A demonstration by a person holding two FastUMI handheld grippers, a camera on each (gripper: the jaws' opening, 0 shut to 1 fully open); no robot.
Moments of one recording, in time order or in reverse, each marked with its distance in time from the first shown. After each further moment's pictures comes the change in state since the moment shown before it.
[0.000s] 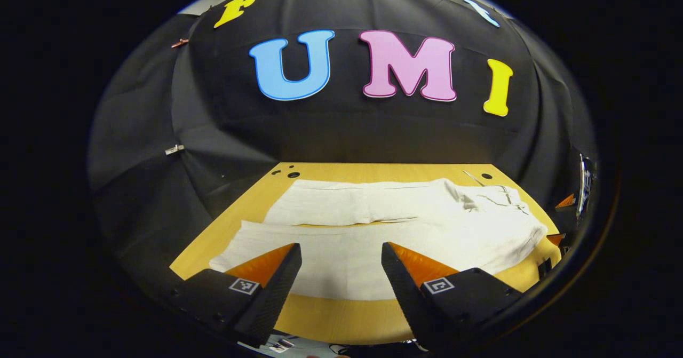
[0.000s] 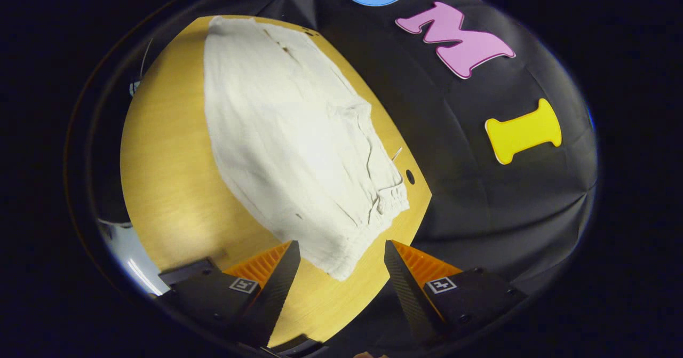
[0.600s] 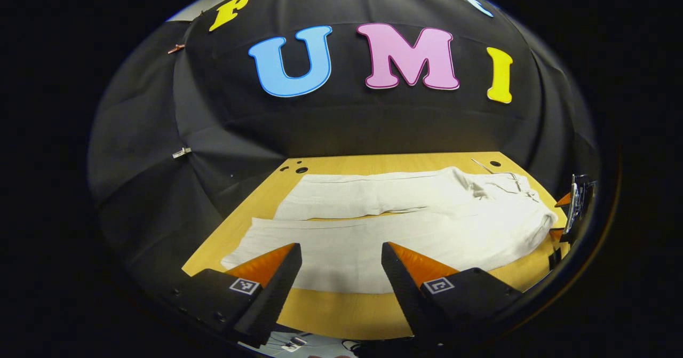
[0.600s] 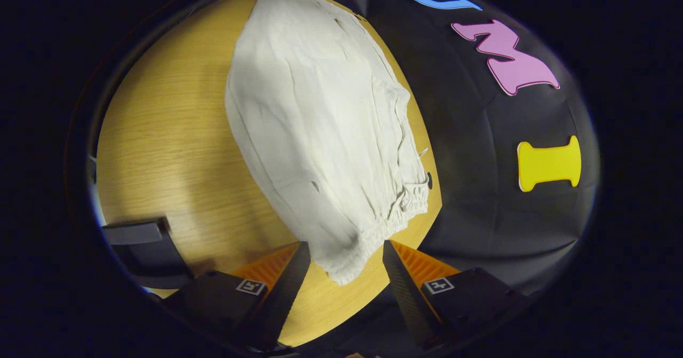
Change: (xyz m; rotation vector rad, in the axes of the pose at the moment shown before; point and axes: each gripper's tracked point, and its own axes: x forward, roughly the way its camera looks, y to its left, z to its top) left arm -0.005 0.007 -0.003 0.064 0.023 0.048; right arm 0.050 0.012 -0.022 -0.244 0.032 0.018
